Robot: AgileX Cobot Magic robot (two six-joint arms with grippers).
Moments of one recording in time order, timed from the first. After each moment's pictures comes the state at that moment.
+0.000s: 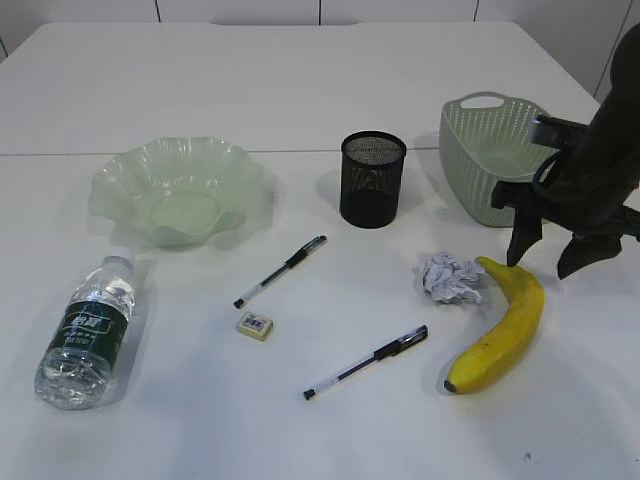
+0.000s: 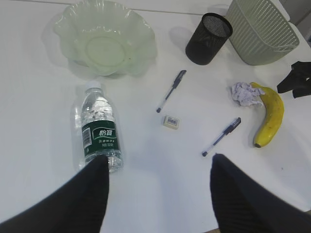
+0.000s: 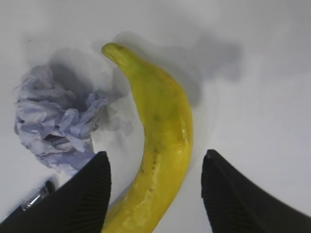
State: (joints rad) left arm 0.00 0.63 -0.96 -0.40 1.11 0.02; right arm 0.04 1.91 -1.34 0.13 0.94 0.25
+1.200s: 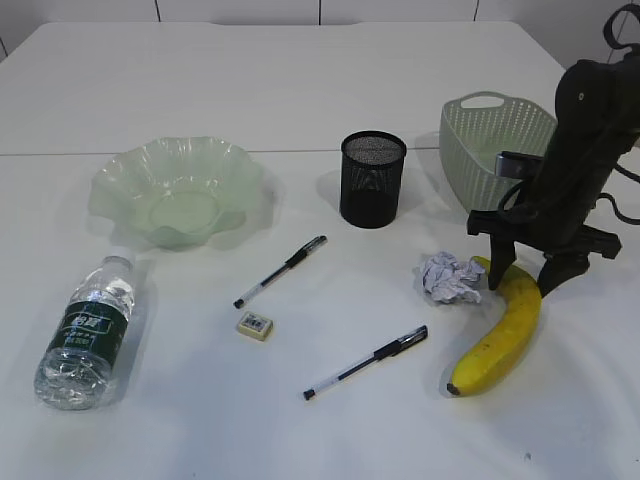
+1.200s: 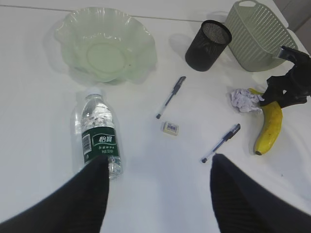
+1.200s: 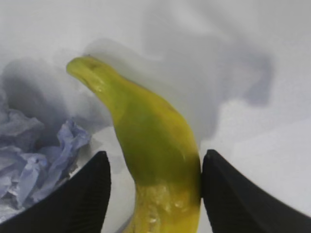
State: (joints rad) left arm 0.00 0.63 -0.96 -0.40 1.09 0.02; right arm 0.07 2.11 -1.48 0.09 1.01 0.25
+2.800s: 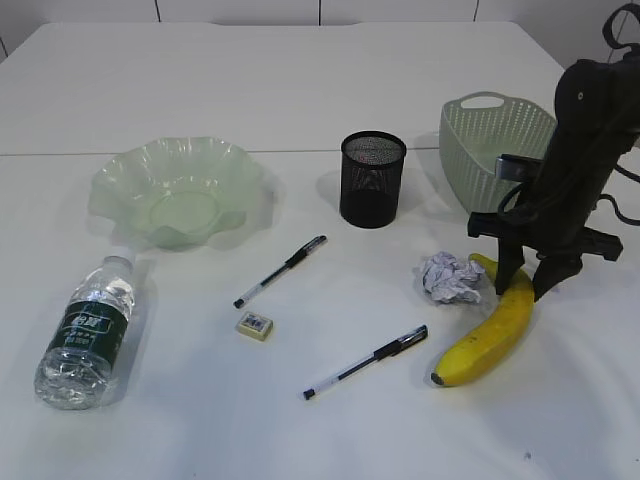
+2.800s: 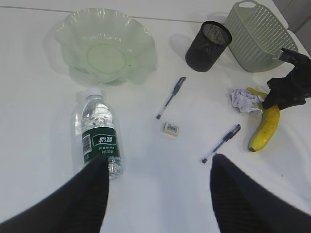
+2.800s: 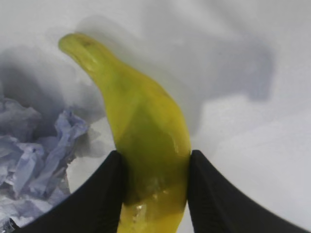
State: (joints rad) left arm 0.00 0.63 -0.96 -0.40 1.08 0.02; right arm 0.07 2.12 -1.49 0.10 1.04 0.25
